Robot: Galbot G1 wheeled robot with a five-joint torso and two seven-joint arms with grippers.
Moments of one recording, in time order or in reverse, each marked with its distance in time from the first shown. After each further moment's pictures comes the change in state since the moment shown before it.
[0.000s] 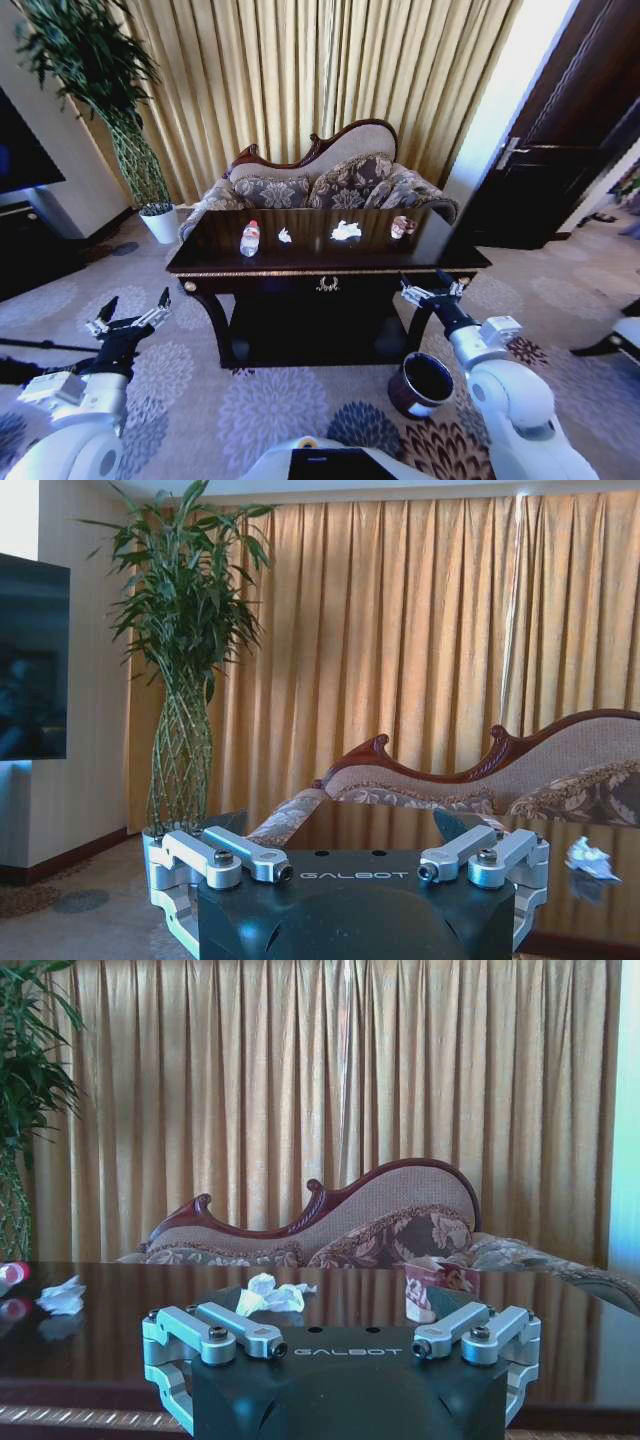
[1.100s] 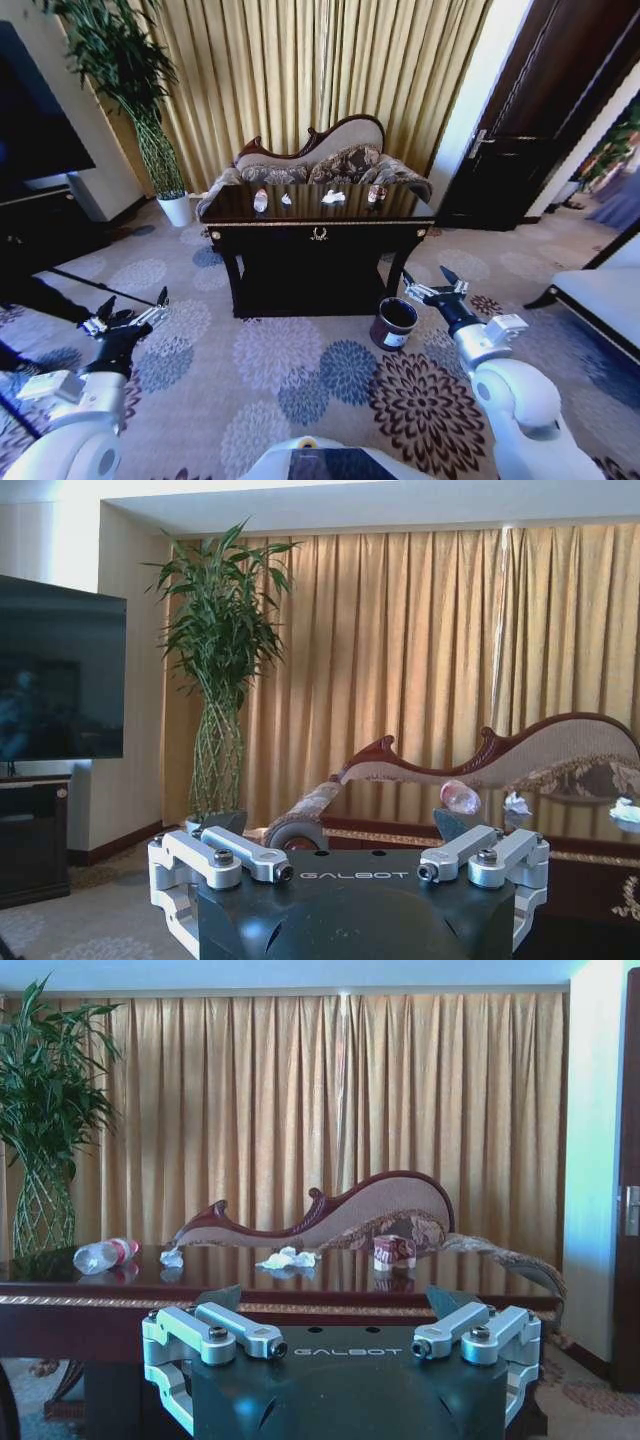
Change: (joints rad) left arm -0.002 0.013 -0.005 0.000 -0.004 0.004 -0.016; right arm 0.002 -0.014 0.019 0.008 0.015 -0.005 0.004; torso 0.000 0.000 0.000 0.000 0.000
